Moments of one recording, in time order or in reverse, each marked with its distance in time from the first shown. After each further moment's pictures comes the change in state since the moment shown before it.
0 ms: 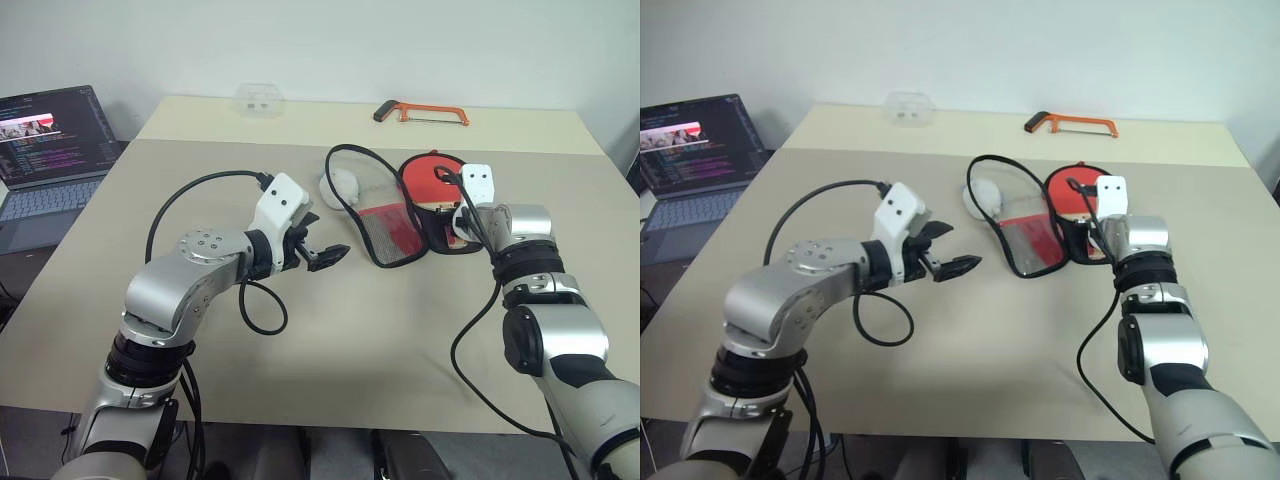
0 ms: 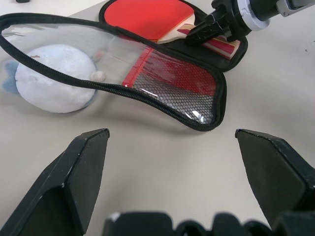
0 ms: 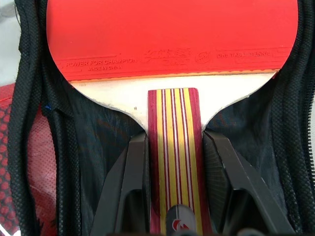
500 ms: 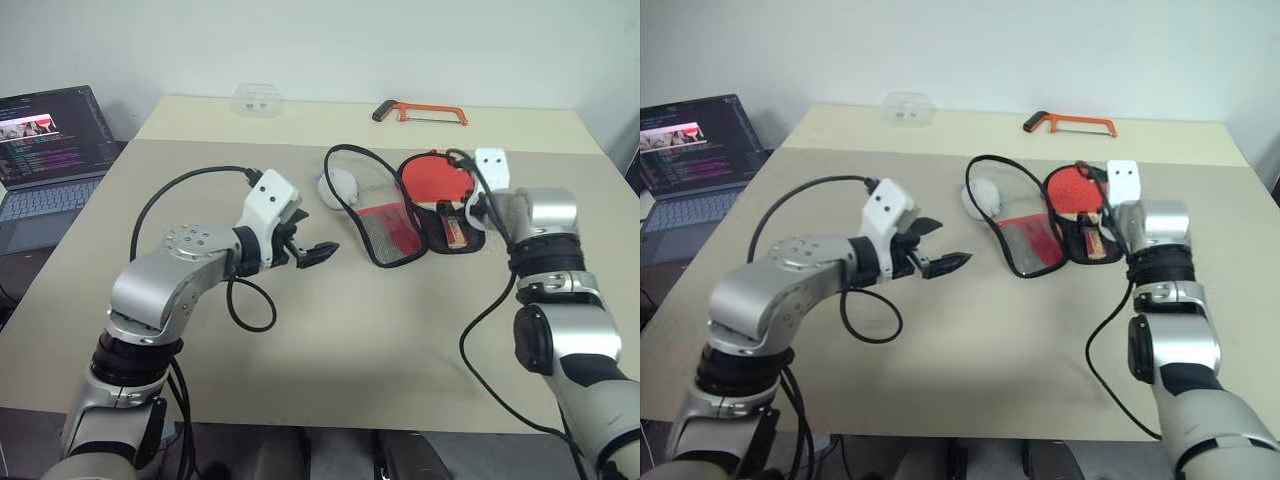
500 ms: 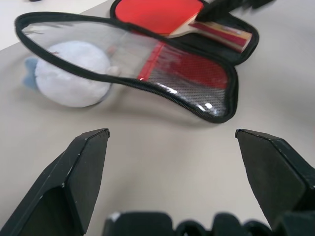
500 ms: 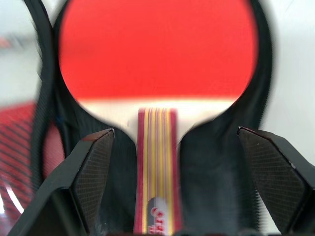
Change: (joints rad) left arm 0.002 0.071 0.020 0.031 0.011 -0.033 -0.047; right arm 0.022 -0.097 0.025 -0.332 0.014 0.259 0.083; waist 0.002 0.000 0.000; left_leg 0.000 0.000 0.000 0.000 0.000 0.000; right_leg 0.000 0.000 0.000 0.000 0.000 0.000
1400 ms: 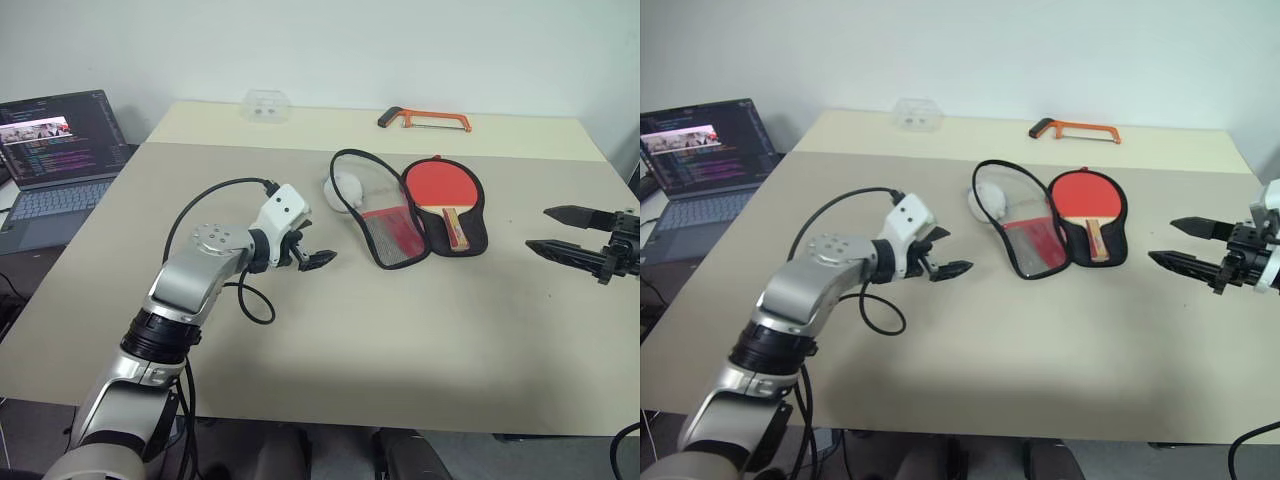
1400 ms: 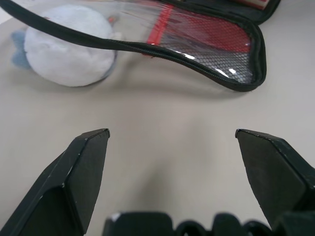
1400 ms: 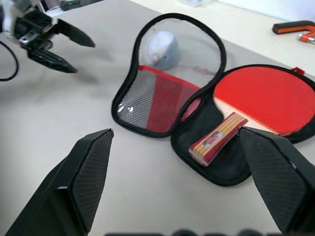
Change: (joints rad) left arm -0.069 -0.069 -0.155 0.322 0.211 -0.256 -0.132; right arm 0.726 -0.563 -0.278 -0.431 0.398 -0.499 1.093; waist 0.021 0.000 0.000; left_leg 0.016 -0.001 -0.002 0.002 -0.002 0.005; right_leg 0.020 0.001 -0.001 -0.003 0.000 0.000
